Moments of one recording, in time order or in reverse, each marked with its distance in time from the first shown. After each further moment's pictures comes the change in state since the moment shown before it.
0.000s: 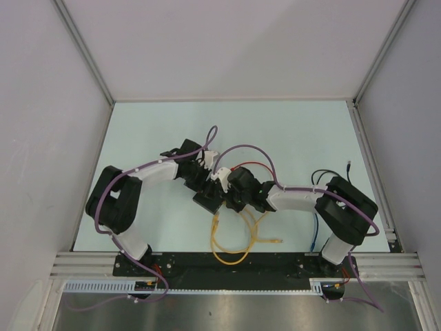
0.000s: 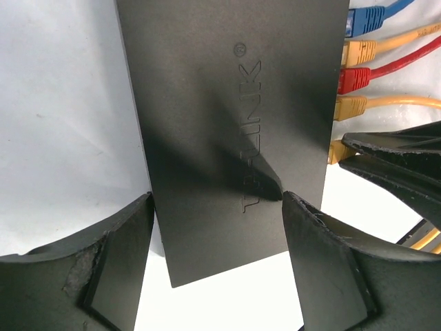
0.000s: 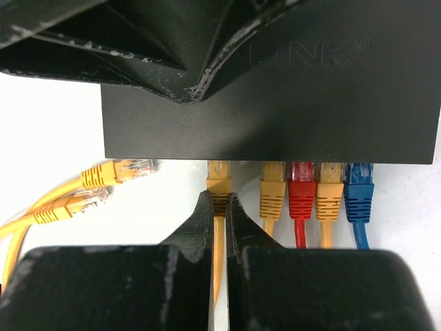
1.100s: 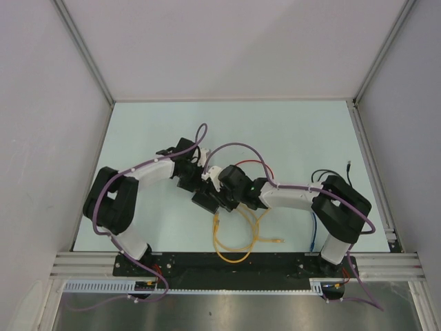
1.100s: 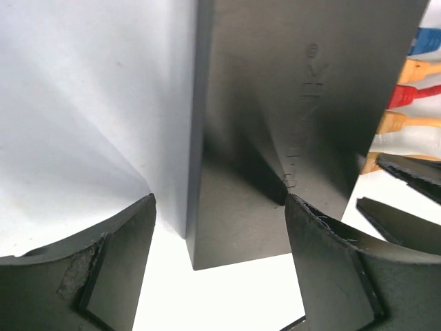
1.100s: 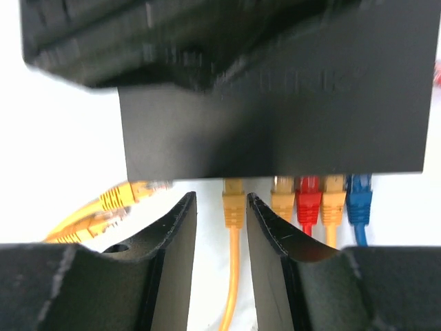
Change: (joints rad) left arm 0.045 -0.020 0.009 -0.056 -0.124 -0.130; right arm 0.041 0.048 0.131 -0.117 0.056 -0.033
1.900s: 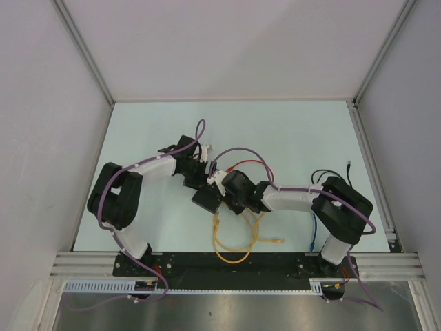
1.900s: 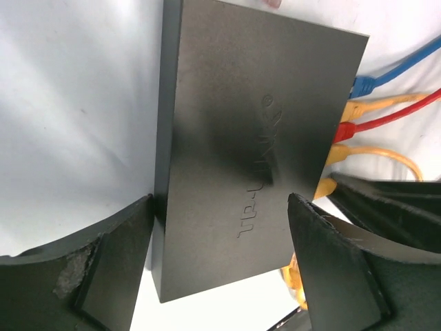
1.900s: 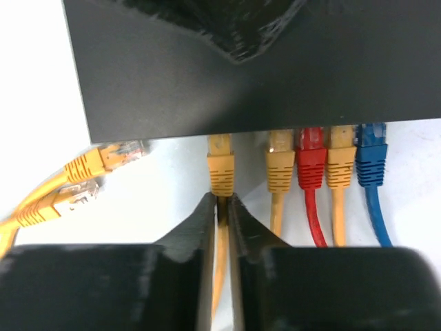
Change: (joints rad) left arm 0.010 0.051 0.026 0.074 0.109 -0.105; right arm 0.005 -0.017 -0.072 -0.027 0.041 0.024
